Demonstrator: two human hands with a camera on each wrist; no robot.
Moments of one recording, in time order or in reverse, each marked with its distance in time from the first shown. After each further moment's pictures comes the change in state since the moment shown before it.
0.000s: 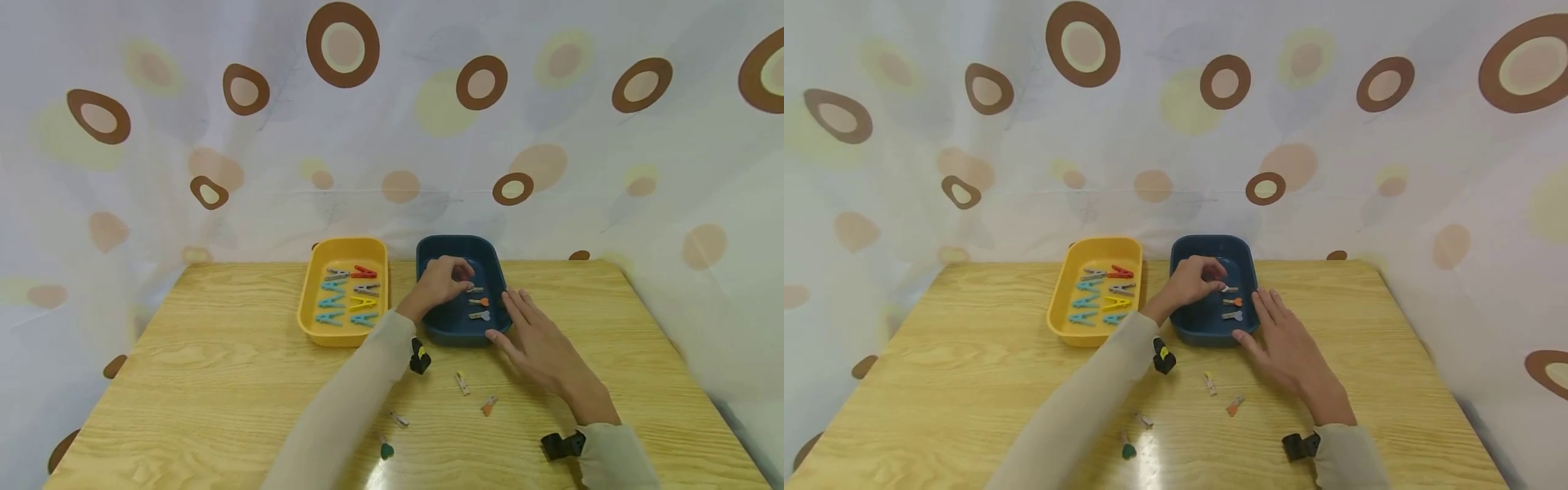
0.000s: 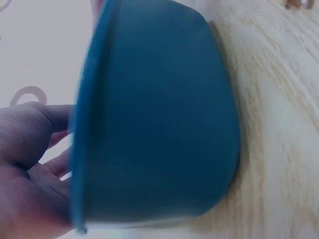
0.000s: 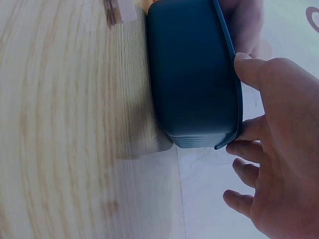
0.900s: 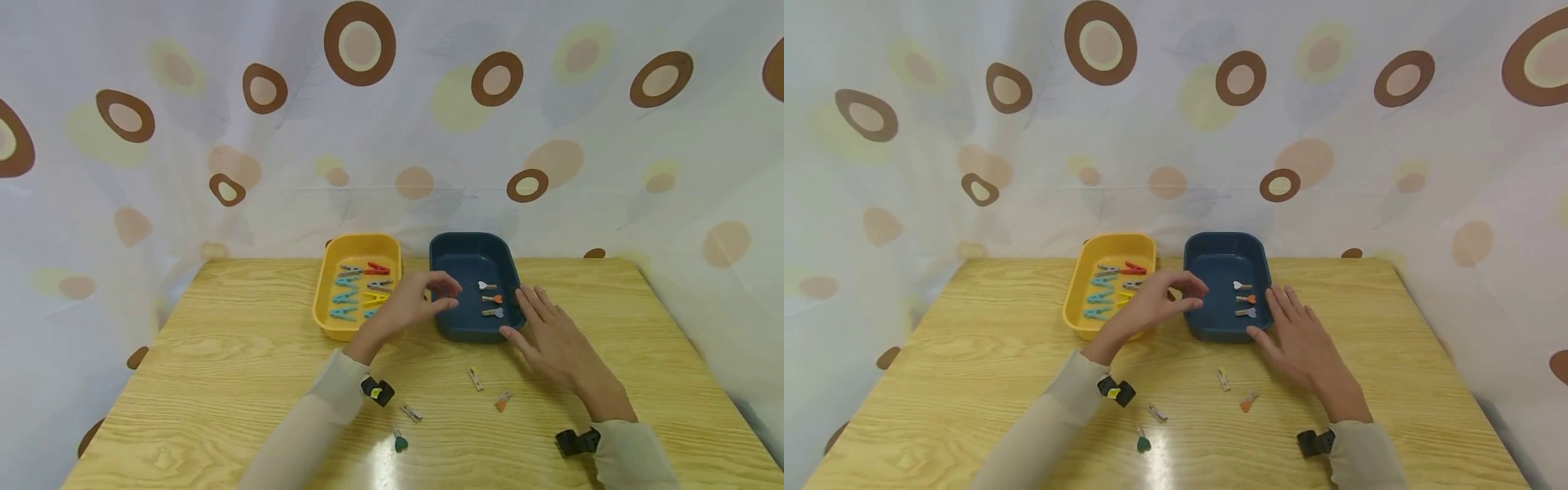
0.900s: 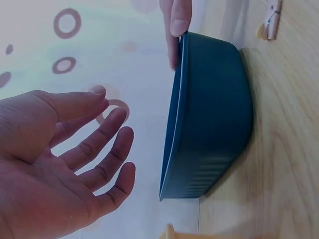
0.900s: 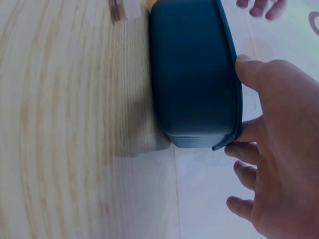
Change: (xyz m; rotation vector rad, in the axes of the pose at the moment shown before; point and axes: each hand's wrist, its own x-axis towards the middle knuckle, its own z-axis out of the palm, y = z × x) left_hand -0.101 0.005 -0.060 -0.129 -0.024 0.202; right_hand 0.001 0.000 0.000 -0.062 -0.023 -0.010
